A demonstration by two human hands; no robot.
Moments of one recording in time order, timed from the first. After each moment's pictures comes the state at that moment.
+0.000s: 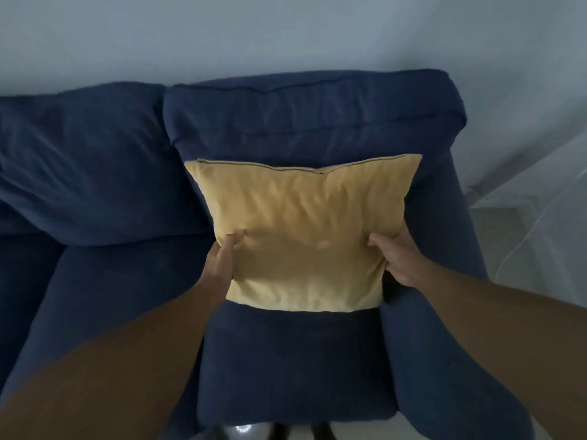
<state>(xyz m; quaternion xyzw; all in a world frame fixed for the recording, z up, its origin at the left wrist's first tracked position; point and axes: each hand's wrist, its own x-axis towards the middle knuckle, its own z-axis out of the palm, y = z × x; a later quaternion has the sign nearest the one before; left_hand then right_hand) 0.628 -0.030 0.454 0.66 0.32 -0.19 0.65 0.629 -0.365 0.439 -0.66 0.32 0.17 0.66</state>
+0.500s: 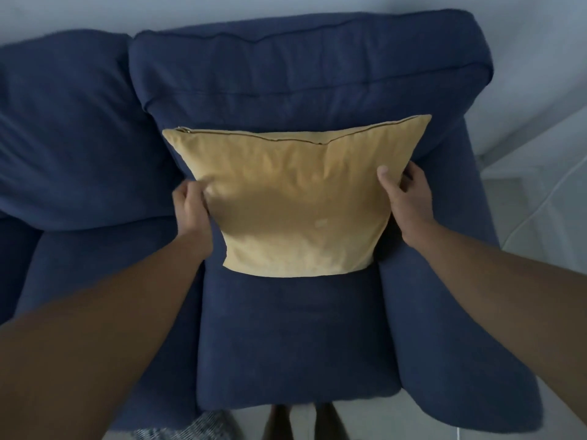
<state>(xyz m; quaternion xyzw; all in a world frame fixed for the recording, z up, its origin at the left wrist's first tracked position) 0.698 -0.003 0.421 0.66 0.35 -0.07 0.66 0.668 -0.362 0.418 -0.72 0.30 0.01 0.62</state>
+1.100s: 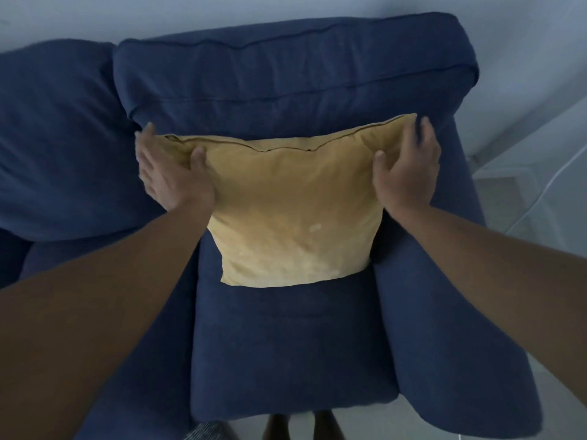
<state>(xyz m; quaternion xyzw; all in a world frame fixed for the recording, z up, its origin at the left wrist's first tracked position) 0.742 -0.042 0.450 0.86 0.27 0.17 0.39 0.703 -0.368 0.434 -0.95 0.19 -0.11 0.24</state>
